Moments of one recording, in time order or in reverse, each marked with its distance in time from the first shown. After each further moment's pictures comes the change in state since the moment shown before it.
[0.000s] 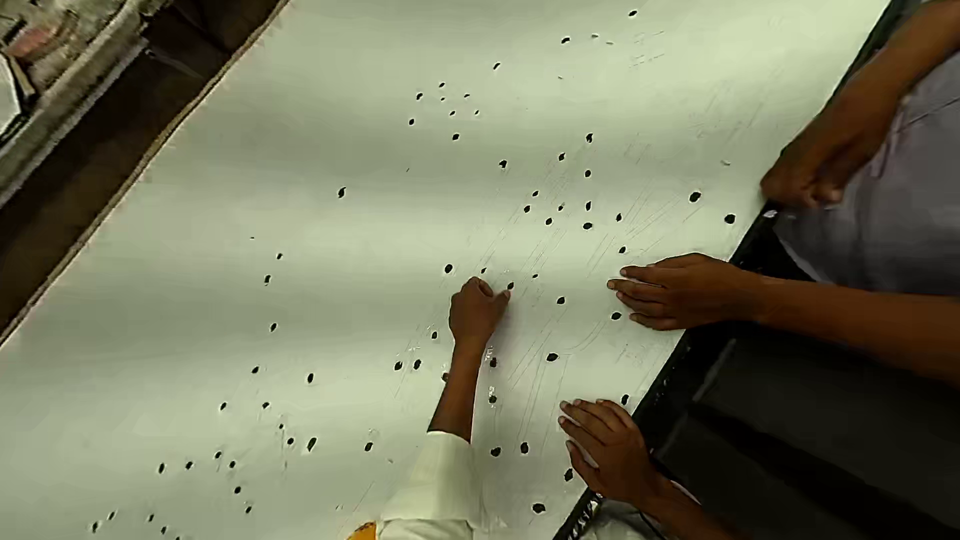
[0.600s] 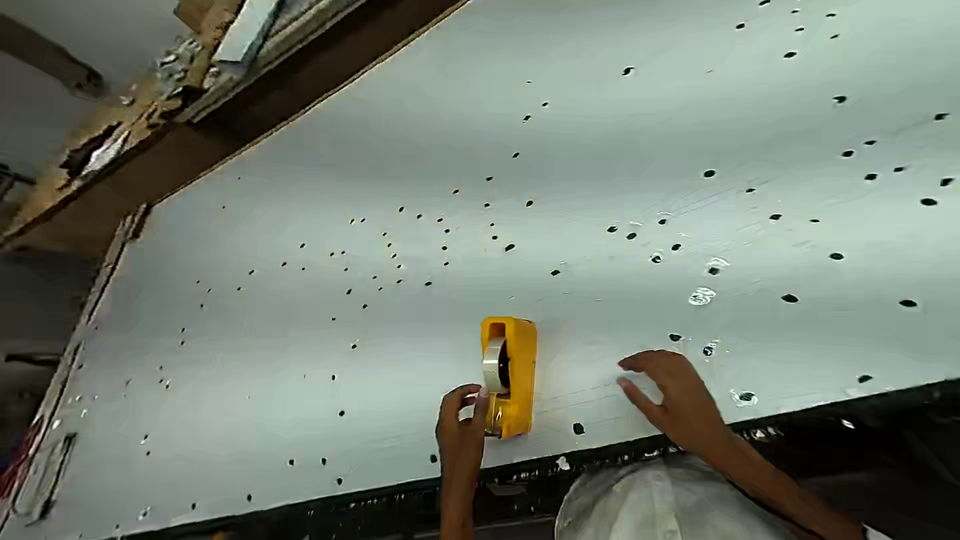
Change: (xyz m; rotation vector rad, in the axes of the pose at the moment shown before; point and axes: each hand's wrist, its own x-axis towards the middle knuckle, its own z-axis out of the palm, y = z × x) left_hand -0.406 -0.324 0.016 -0.597 0.707 -0.411; right_hand 0.035 -0.148 0.011 0.489 -0.503 -0.225
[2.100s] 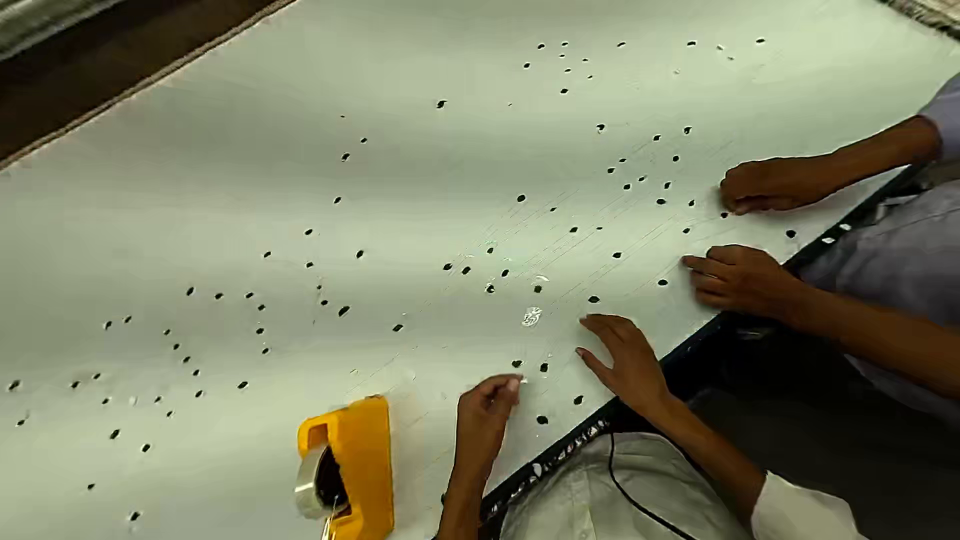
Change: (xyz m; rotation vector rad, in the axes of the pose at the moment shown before) left_hand -0.016 0.129 0.205 -0.276 -0.651 0.205; right_hand -0.038 0.110 -0.117 -0.246 0.219 0.265
